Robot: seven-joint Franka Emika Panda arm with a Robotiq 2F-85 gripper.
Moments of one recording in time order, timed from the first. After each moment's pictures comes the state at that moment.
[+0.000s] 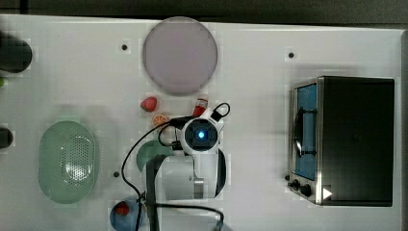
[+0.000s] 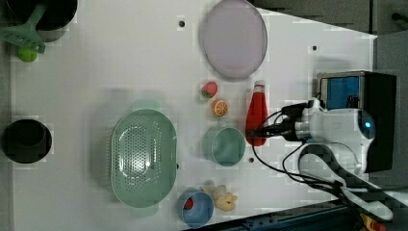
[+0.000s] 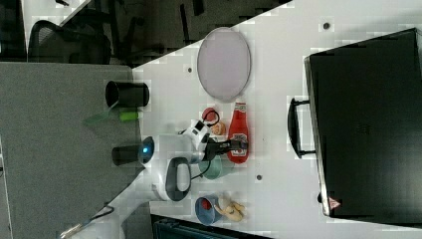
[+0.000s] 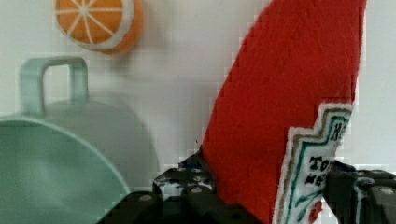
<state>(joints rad) -0.12 0.24 0.18 -2.49 0.01 1.06 -0.90</state>
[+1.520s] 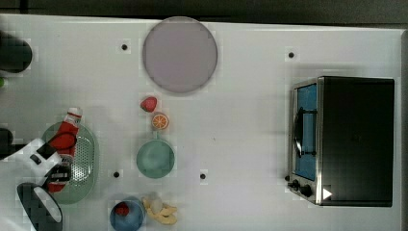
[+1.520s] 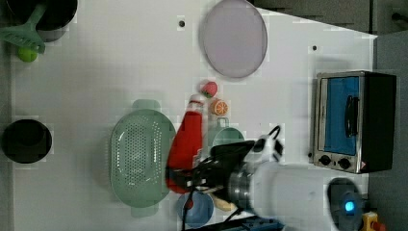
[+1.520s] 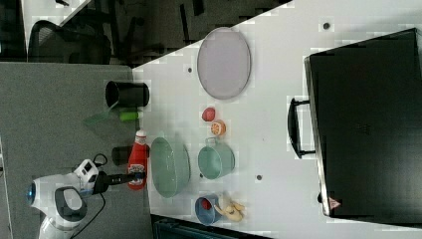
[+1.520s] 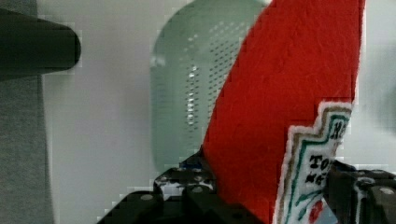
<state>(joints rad) -0.01 0.07 0.79 -2.22 0.15 0.76 -0.14</state>
